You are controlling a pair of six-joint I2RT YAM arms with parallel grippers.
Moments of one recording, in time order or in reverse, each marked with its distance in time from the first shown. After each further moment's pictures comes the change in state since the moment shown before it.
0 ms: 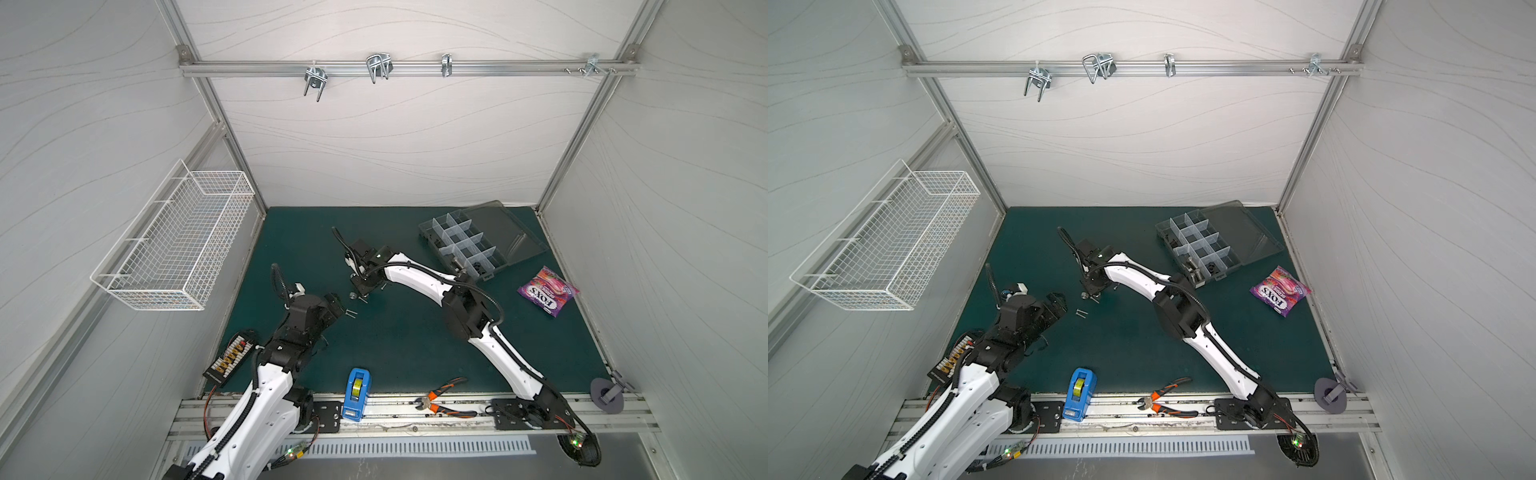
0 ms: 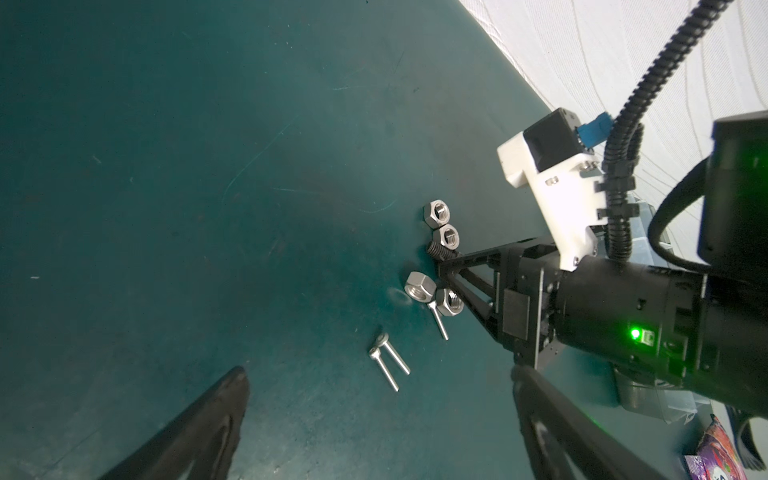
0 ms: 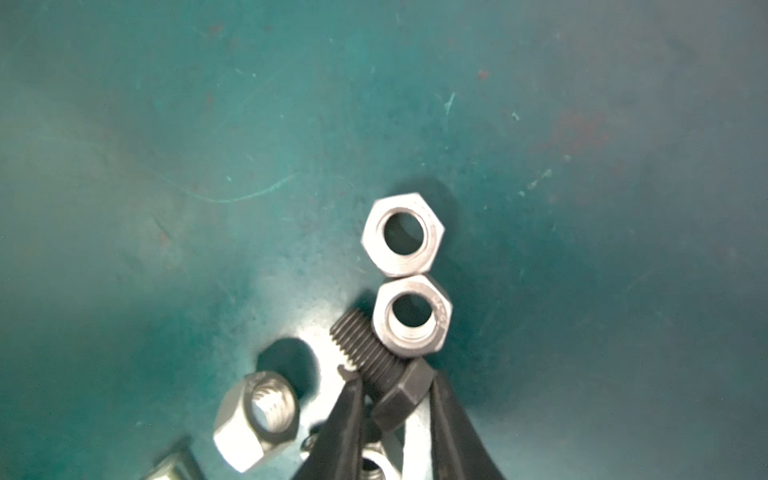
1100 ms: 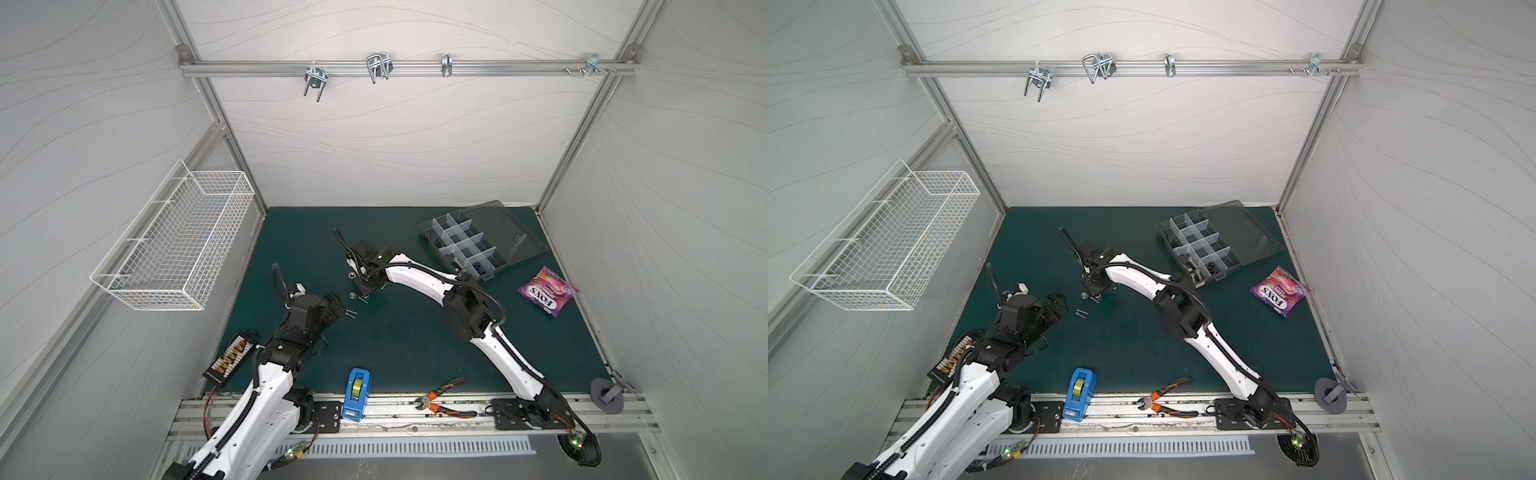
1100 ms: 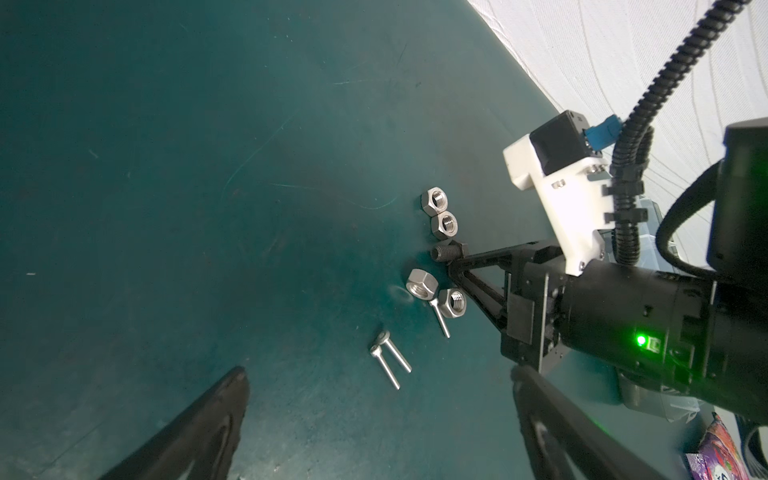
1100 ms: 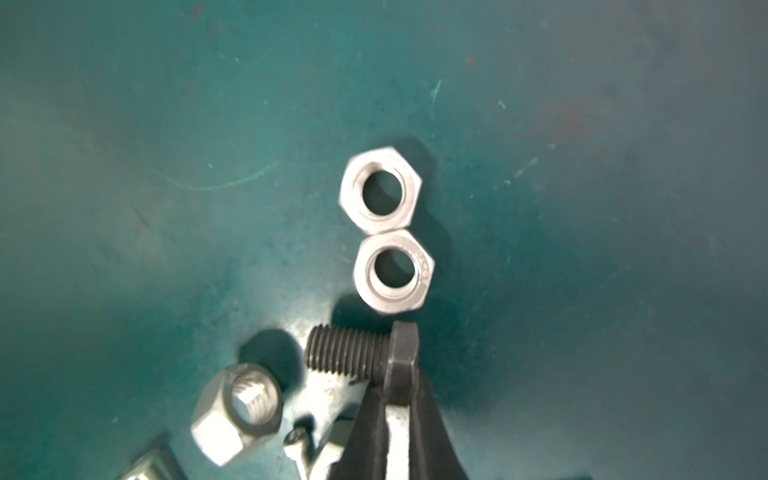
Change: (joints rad) left arm 0.000 0.010 0.000 0.000 0.003 -0.002; right arm 0.000 -0.033 -0.067 0.031 0.009 -0.011
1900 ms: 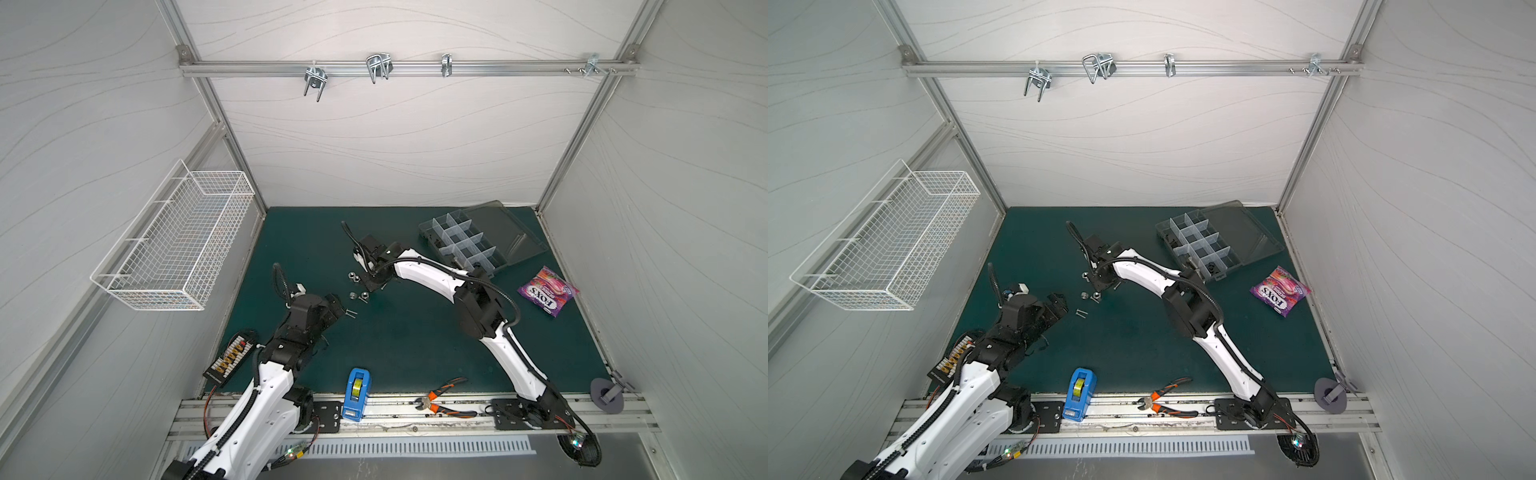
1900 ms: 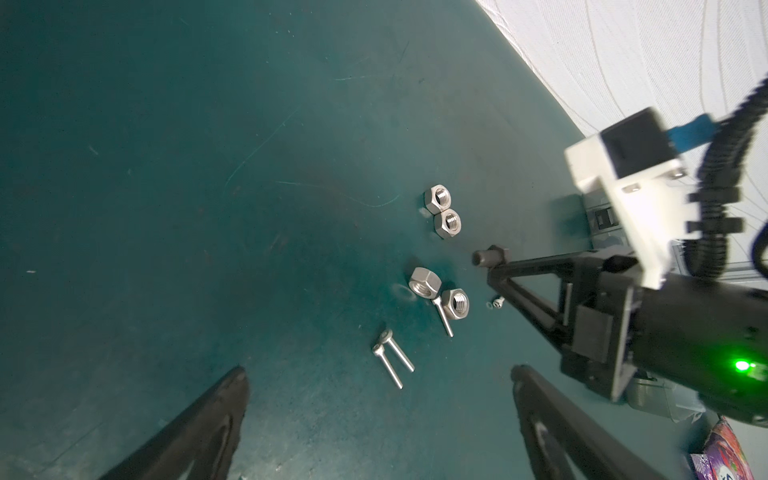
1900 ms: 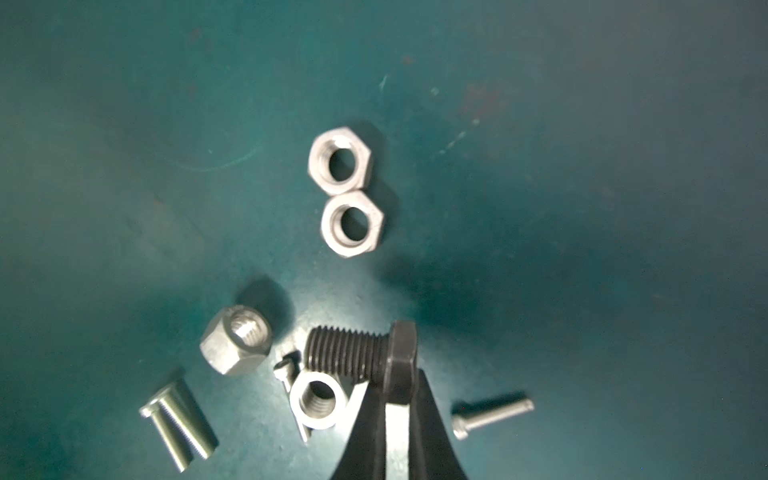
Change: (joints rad) left arm 0.000 0.007 0.000 0.001 0.000 0.000; right arm -0.044 -0.136 -0.140 0.030 0.000 0.019
